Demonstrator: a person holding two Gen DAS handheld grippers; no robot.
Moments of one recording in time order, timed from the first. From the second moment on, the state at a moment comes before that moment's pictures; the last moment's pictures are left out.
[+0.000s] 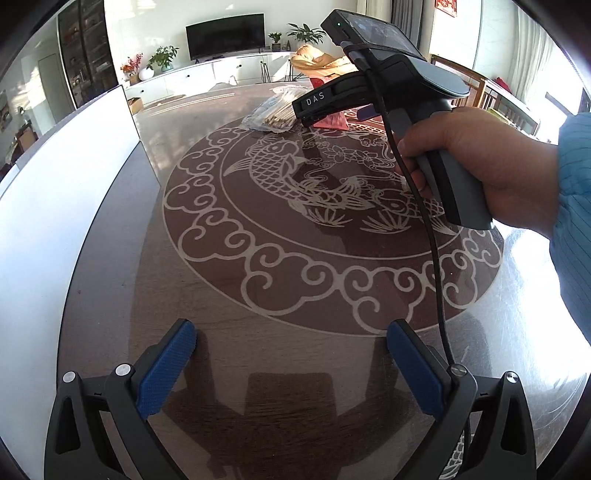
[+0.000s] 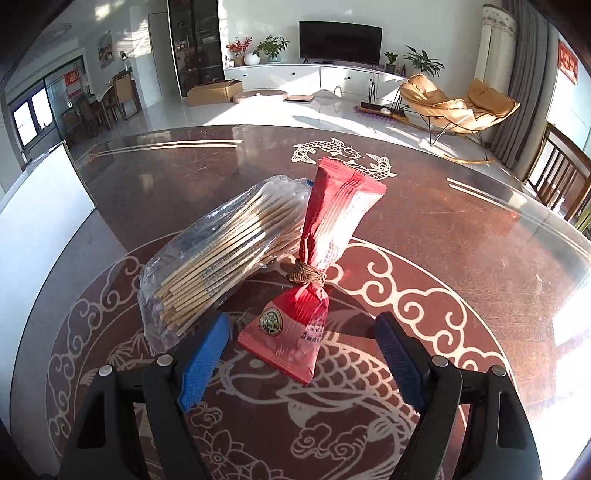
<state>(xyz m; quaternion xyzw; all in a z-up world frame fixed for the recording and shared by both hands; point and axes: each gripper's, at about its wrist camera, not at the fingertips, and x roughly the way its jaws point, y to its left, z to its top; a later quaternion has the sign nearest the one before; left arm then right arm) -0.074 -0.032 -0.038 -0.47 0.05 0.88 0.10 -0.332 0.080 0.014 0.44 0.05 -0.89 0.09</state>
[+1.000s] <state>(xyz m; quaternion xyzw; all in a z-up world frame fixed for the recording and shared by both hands) -0.290 -0.013 -0.033 -0.45 0.12 0.86 0.22 -0.133 0.171 0.009 0.42 0.07 -0.89 0.16</state>
